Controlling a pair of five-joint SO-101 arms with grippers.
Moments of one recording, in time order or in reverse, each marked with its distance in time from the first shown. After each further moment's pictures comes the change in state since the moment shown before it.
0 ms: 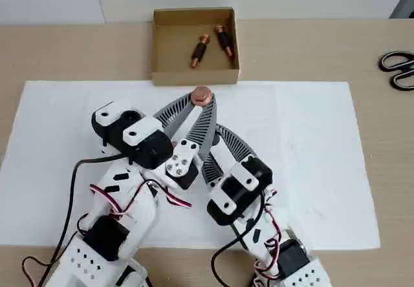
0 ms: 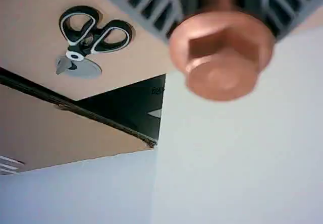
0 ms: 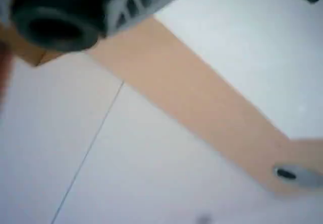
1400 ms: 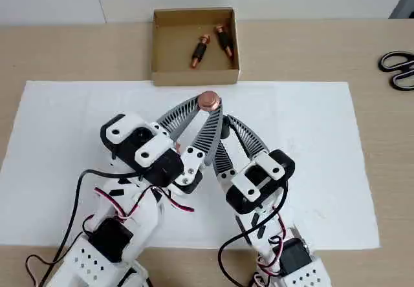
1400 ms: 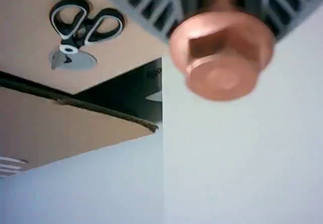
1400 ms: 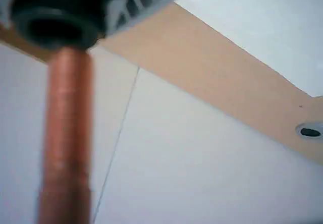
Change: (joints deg) left arm 2.7 -0.8 3.8 -6.6 -6.8; right arm 4.8 0.0 0.1 -1.2 -8.8
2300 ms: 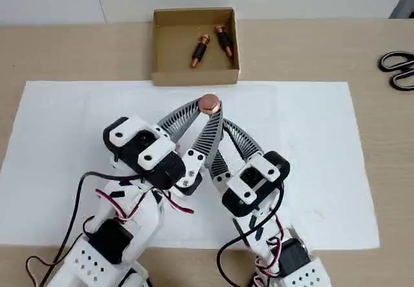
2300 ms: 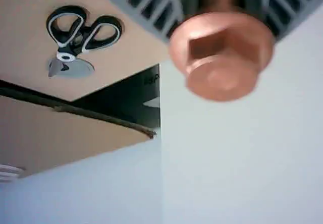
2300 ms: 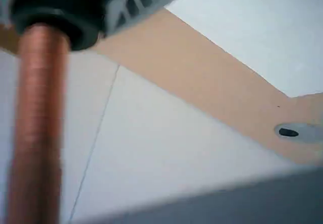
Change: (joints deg) left arm 0.1 -1.0 1.4 2.2 0.0; right arm -2.4 0.1 0.0 0.0 0.0
